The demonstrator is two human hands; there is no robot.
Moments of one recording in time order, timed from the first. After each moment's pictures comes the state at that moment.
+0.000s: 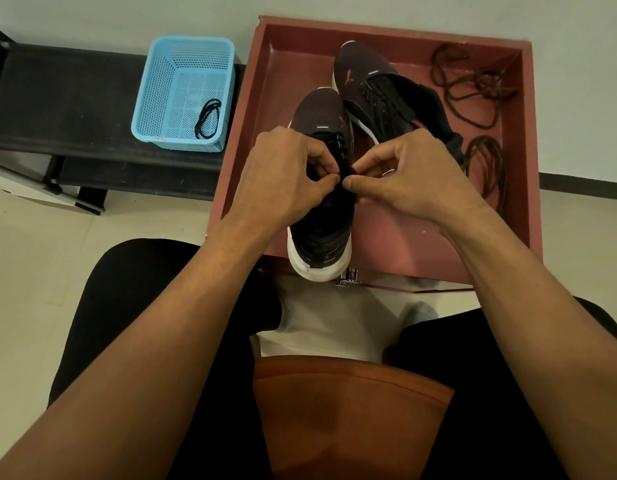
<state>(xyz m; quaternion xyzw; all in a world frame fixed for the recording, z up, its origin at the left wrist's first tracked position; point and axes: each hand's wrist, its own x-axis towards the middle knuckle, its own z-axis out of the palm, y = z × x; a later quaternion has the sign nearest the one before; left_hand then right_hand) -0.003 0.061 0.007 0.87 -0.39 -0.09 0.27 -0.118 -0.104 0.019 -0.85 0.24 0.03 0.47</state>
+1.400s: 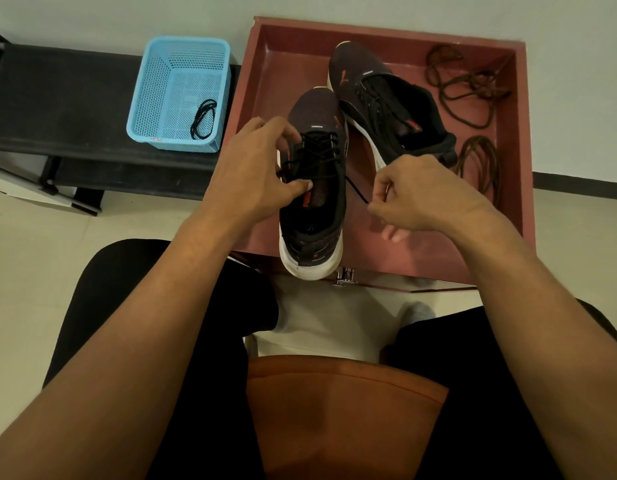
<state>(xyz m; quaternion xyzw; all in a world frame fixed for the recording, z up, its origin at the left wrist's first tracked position) 0.015 0.079 -0.003 0.89 -0.36 -0.09 0.27 -0.123 -0.108 0.019 -0.92 0.25 0.18 0.25</state>
